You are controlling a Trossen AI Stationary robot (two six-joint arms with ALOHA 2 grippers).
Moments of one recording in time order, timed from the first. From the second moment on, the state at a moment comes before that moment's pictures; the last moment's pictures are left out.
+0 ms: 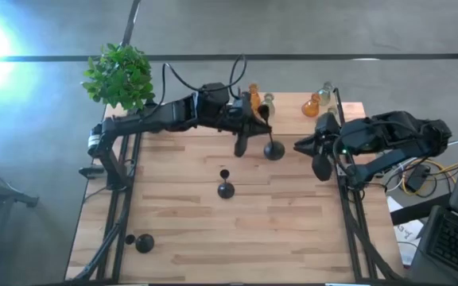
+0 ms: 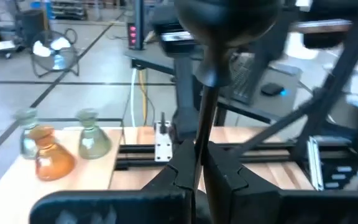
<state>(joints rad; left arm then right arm) 0.16 1.72 1.86 -0.31 0.24 0.01 0.24 1.13 1.60 -1.10 0.37 0.55</state>
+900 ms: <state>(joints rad) 0.18 1.72 1.86 -0.33 0.24 -0.02 0.16 1.26 1.60 -0.69 0.56 0.27</state>
